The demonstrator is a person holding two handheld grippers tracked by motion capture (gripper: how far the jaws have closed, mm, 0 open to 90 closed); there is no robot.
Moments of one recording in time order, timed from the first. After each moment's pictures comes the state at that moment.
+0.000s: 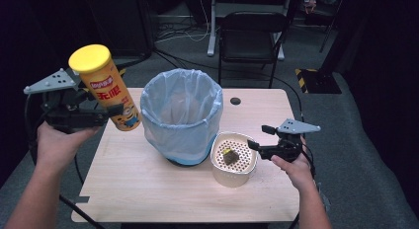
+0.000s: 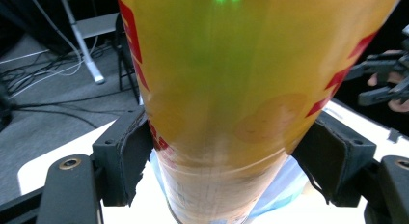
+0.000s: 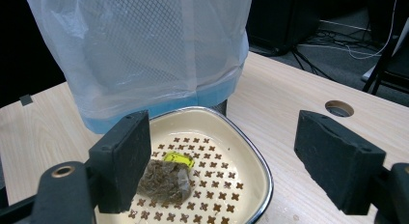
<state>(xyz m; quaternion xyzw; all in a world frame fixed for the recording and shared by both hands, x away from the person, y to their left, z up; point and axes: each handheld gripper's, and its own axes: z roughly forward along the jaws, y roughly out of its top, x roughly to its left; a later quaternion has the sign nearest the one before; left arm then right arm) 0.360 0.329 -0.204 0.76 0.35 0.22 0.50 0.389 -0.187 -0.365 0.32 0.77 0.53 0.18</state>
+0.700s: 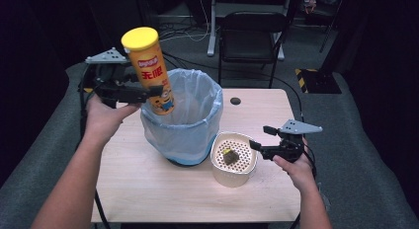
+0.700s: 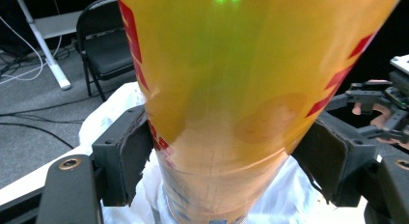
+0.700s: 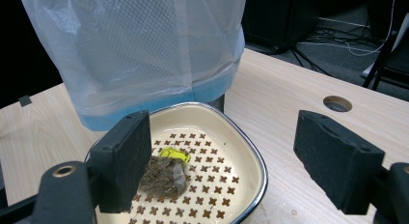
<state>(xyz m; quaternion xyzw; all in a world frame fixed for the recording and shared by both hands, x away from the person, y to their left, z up) 0.426 0.253 -0.203 0.78 0.33 0.18 0.51 0.390 -0.192 -0.369 0.33 0.76 0.53 0.17</state>
